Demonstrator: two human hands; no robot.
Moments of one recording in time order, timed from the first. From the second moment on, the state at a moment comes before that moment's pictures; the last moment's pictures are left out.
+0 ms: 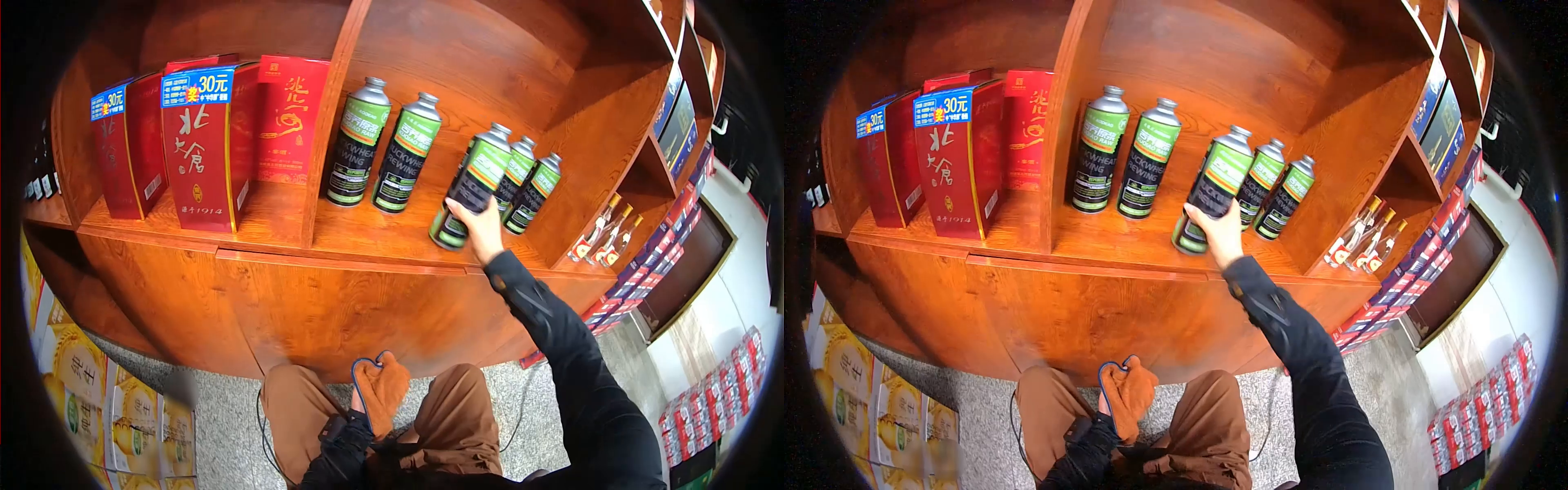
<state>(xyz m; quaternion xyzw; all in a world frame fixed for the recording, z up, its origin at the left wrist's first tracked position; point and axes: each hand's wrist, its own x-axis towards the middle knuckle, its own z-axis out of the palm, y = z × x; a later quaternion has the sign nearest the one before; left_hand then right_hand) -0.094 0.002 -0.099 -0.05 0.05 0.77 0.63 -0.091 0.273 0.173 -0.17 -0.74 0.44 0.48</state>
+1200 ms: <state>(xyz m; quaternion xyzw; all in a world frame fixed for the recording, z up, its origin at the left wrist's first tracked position) -0.056 0.027 0.055 0.37 0.17 0.62 0.67 0.186 0.031 0.028 -0.13 -0.53 0.83 0.09</state>
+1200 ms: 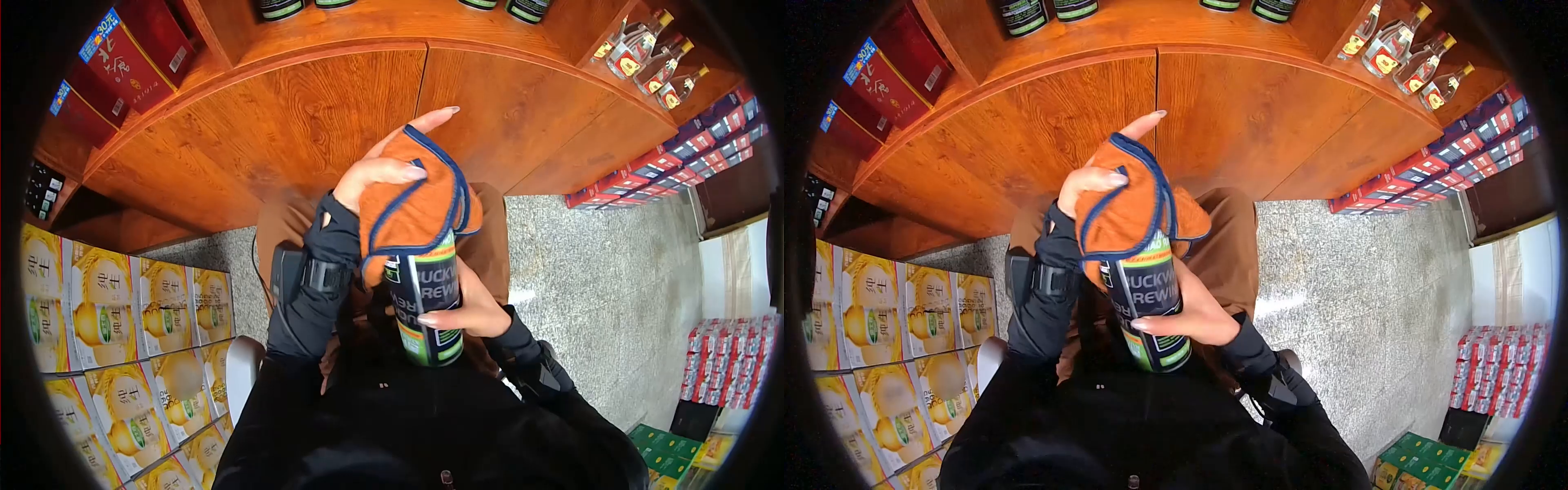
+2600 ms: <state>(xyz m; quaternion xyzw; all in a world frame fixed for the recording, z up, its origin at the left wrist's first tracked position) 0.014 -0.027 -0.015 0.24 0.16 0.70 0.66 0.184 0.102 0.051 -0.31 -0.68 0.60 0.30</state>
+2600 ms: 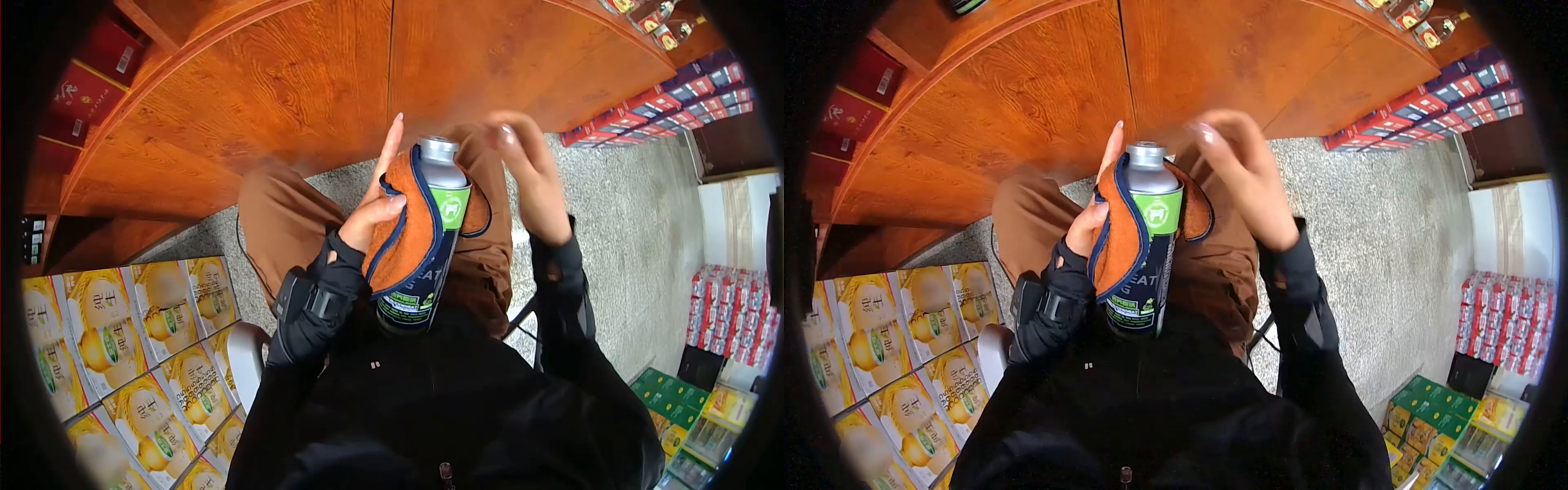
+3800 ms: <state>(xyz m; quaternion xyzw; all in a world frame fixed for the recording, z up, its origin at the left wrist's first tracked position) 0.049 -0.052 -0.019 0.61 0.63 0.41 0.25 0.155 0.112 -0.028 -0.34 -0.46 0.80 0.19</state>
